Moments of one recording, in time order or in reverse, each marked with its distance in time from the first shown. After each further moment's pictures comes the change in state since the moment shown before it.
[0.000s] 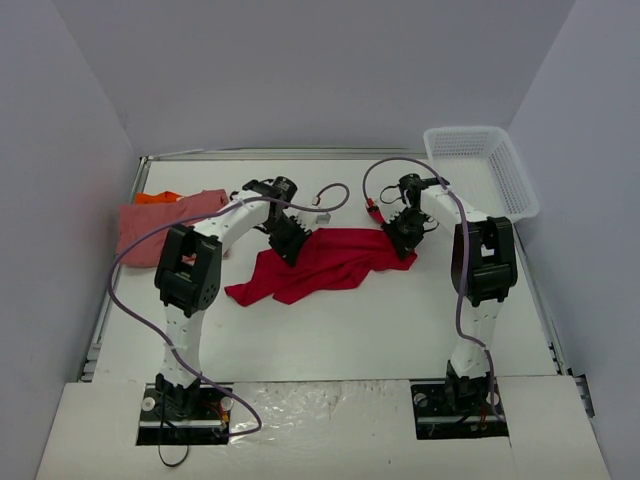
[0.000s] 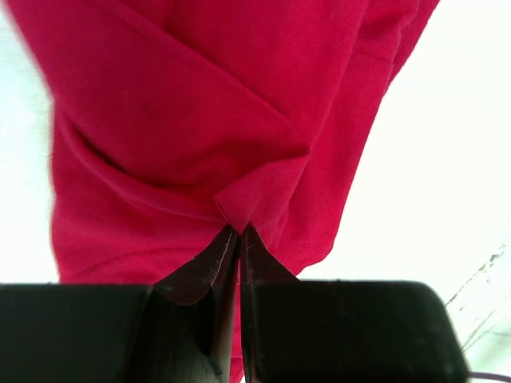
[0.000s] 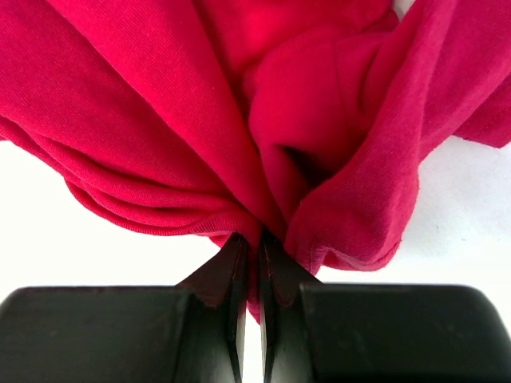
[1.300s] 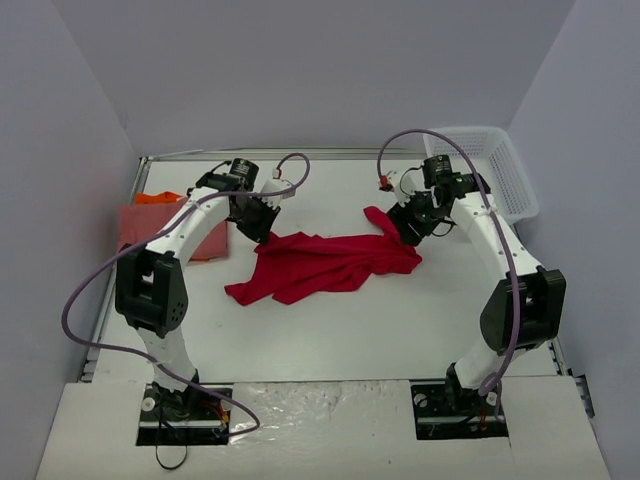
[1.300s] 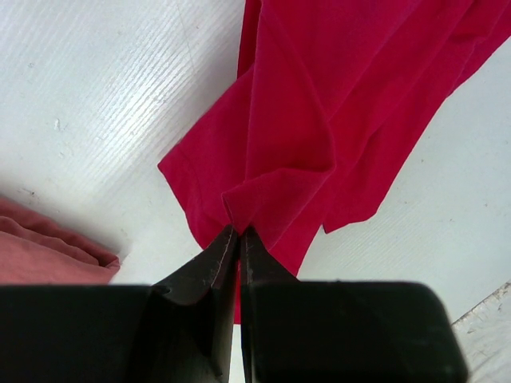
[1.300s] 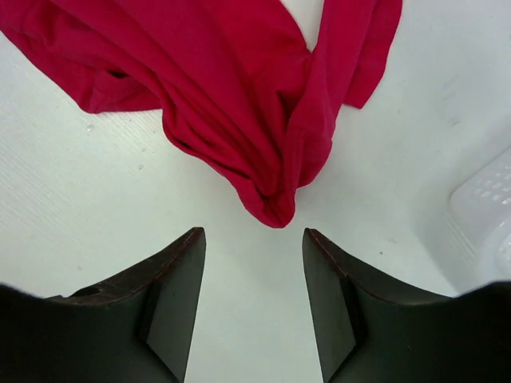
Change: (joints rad) left arm 0.142 -0.262 -0.109 0.076 -0.120 -0.101; right arm 0.002 -0.409 -0.075 -0.014 -0.050 -0.023
